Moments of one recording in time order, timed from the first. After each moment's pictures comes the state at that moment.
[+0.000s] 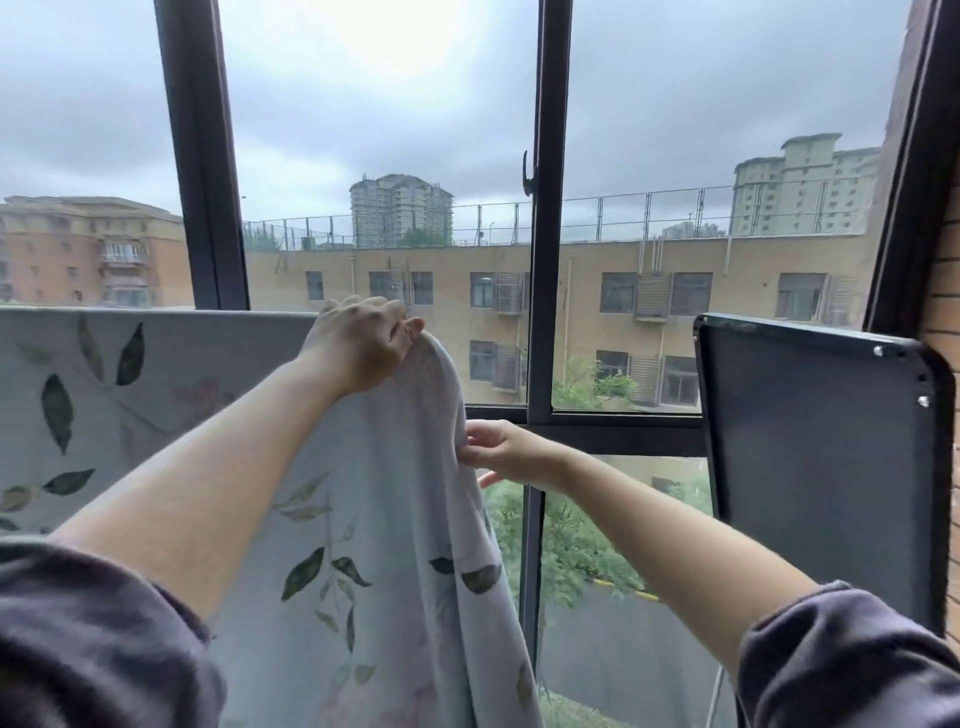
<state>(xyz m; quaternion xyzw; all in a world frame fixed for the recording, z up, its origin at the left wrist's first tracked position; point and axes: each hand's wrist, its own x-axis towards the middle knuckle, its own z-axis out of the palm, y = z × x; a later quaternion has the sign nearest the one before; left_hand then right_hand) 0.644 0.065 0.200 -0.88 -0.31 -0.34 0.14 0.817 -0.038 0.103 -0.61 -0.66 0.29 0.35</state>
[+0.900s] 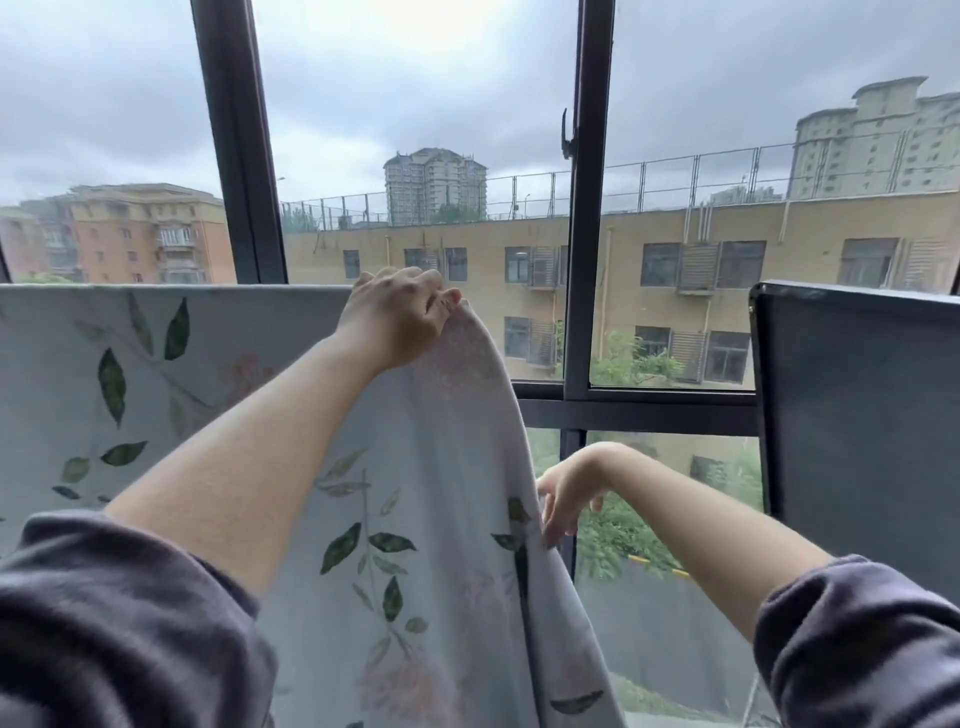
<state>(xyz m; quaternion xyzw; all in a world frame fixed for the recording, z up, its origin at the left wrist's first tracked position) 0.646 0.066 0.199 -0.88 -0.32 -0.34 0.13 0.847 -0.023 0.072 -0.72 -0.62 0.29 -0.14</state>
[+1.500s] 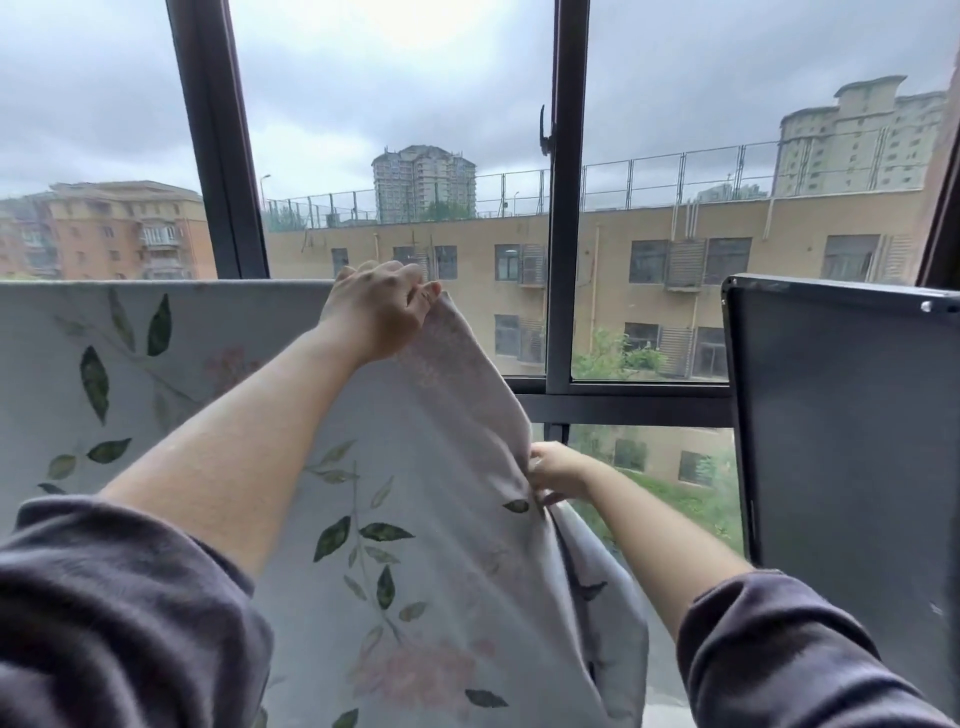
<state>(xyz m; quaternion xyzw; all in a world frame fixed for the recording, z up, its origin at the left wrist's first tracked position) 0.655 0.062 0.196 -0.87 -0.32 -0.35 0.14 0.872 -0.018 0.029 -0.79 -0.47 0.26 0.29</state>
